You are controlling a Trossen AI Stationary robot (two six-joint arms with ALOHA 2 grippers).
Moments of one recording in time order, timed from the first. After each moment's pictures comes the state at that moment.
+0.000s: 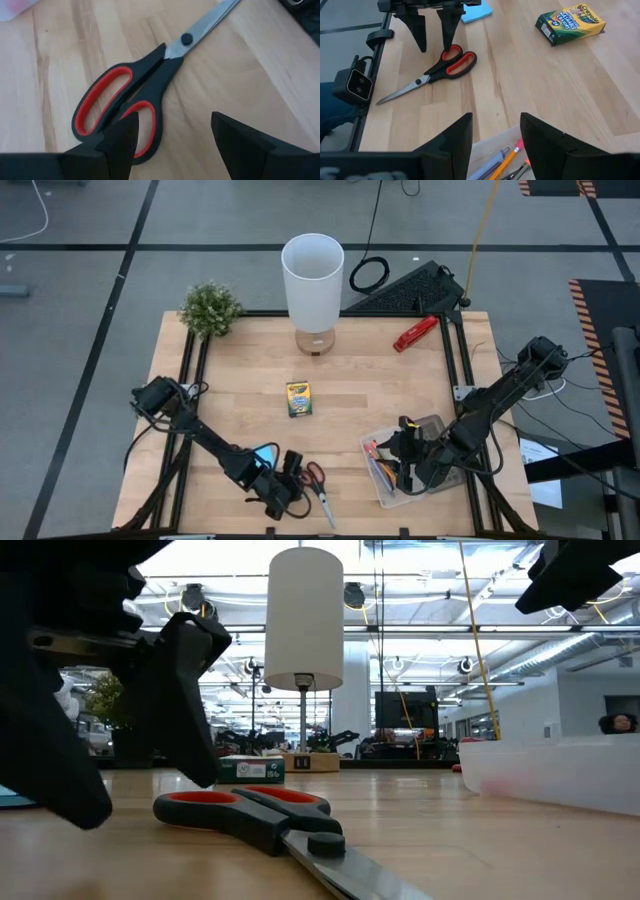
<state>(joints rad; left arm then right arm) -0.65 1.93 1.06 -0.03 -0.28 -0.13 0.74 1.33 0.81 -0.33 0.58 0.70</state>
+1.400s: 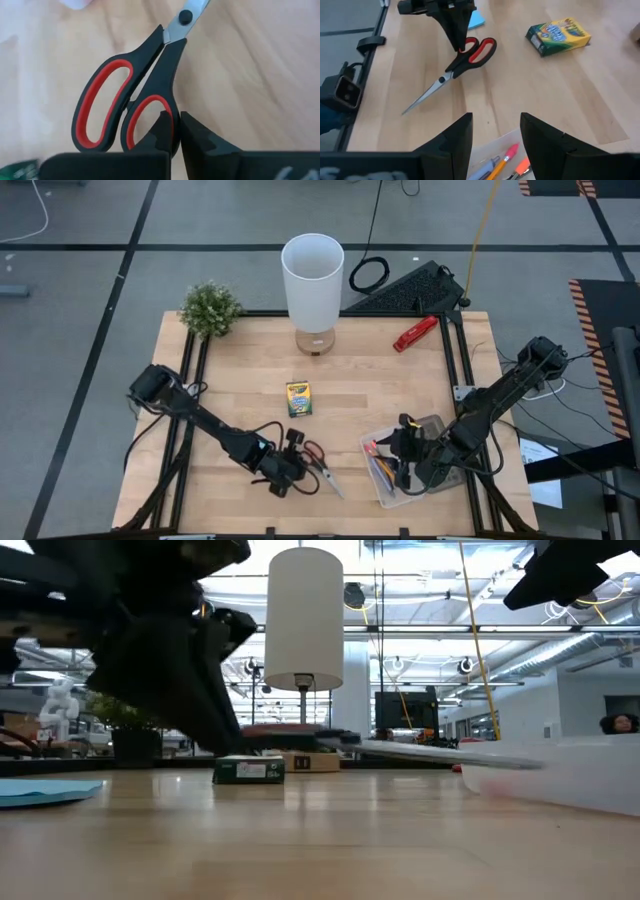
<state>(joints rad) -0.53 1.83 1.05 -0.20 -0.32 -0.02 0.74 1.33 0.81 -0.32 0.64 0.67</state>
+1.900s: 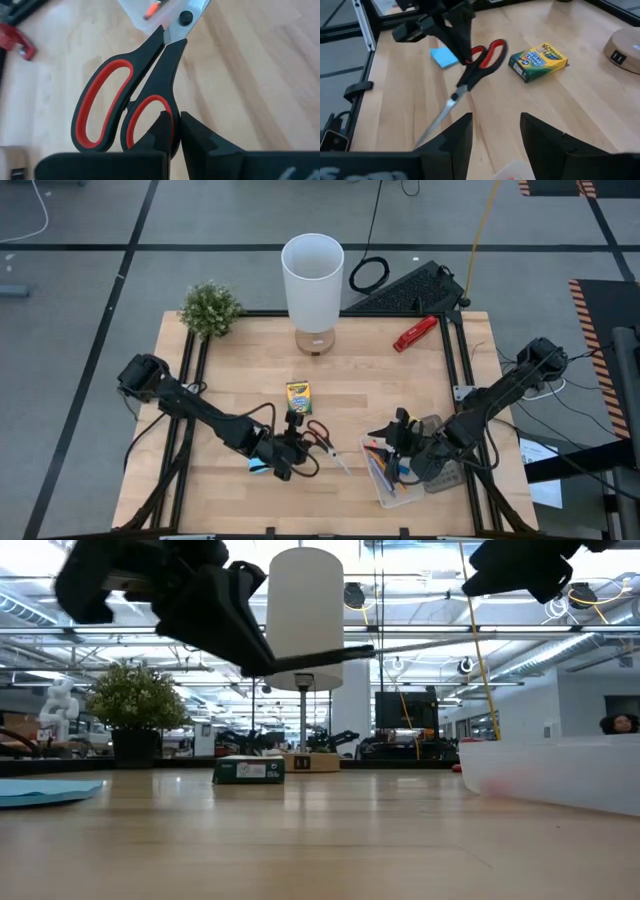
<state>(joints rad) -0.47 1.70 1.05 -0.24 -0.45 0.10 0.69 1.35 0.81 -0.20 0.74 0.68</state>
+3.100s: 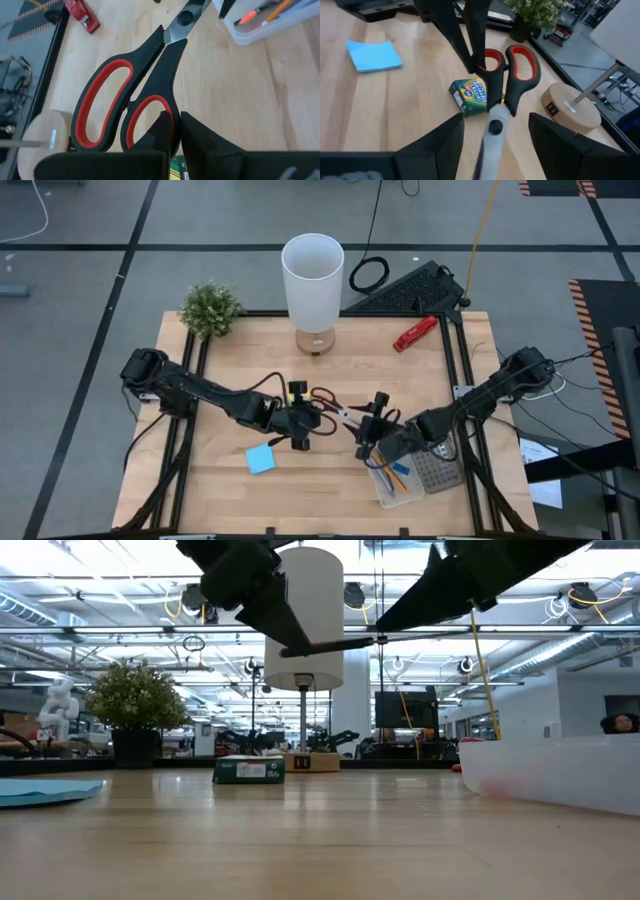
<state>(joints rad) -0.28 1.68 1.19 -0.38 -0.50 0.02 0.49 1.53 0.81 0.09 0.86 0.17</state>
